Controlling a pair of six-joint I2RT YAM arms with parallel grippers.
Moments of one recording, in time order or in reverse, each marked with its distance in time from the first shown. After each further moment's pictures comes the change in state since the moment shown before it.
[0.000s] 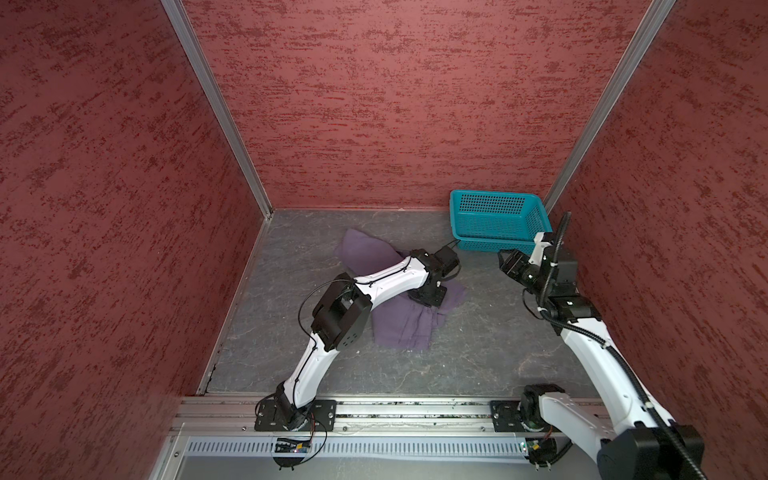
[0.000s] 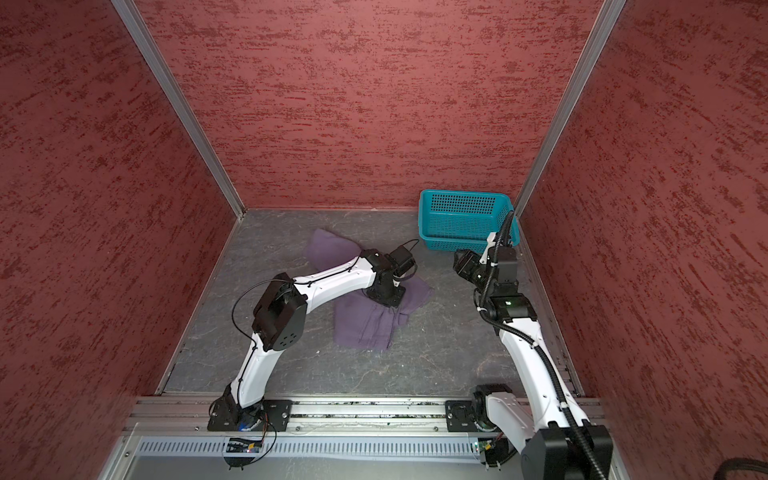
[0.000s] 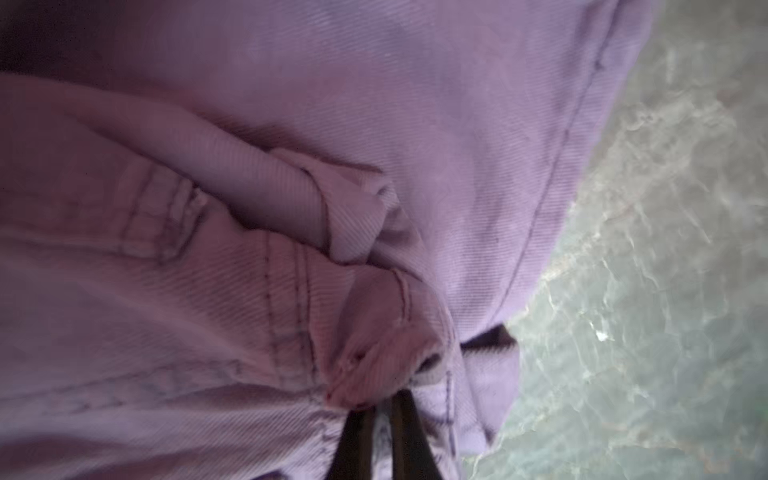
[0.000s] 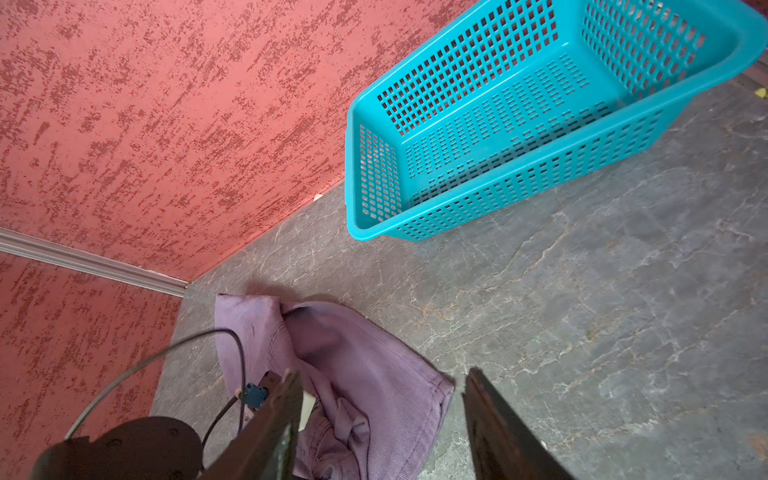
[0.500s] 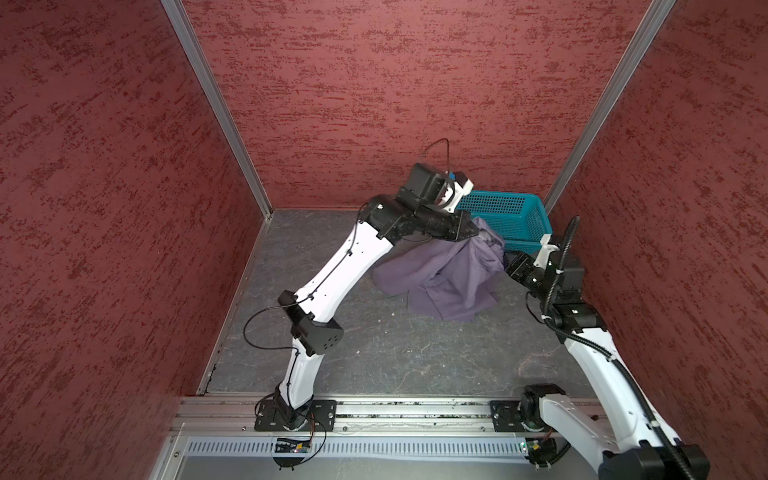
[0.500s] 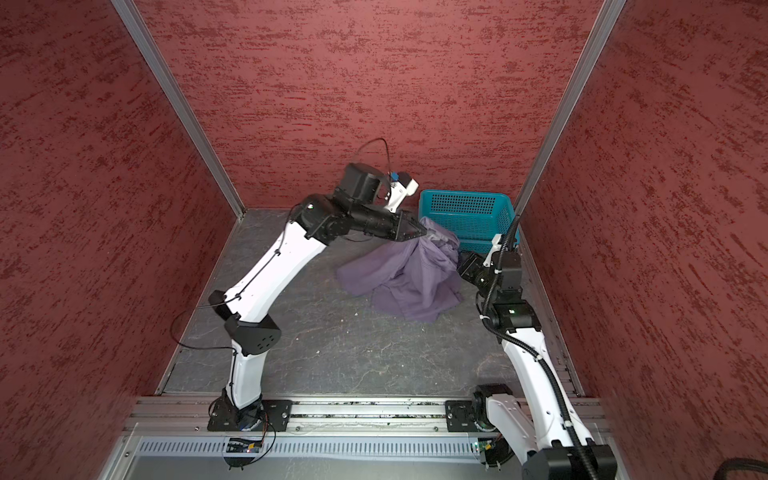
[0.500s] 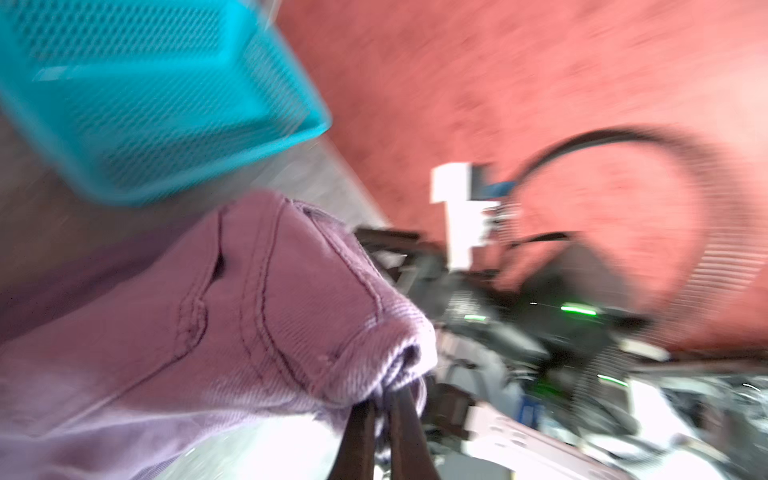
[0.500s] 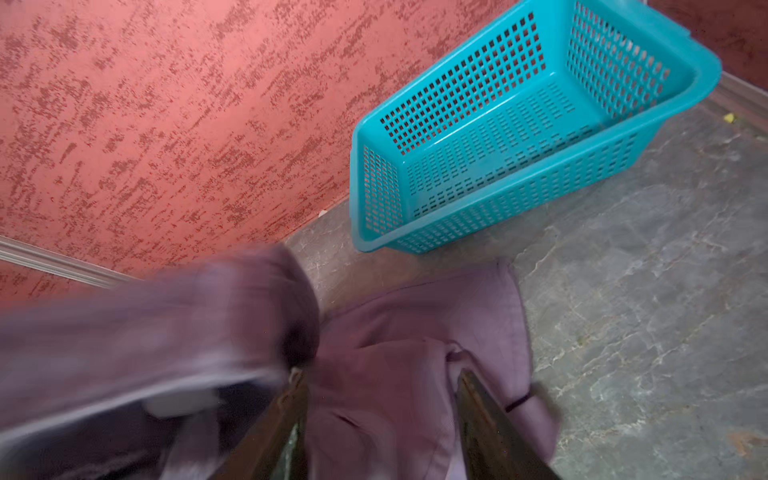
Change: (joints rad) left arm 0.084 -0.200 0.658 0.029 0.507 -0.099; right arm 0.000 -0.081 -0.022 -0.002 0.039 0.001
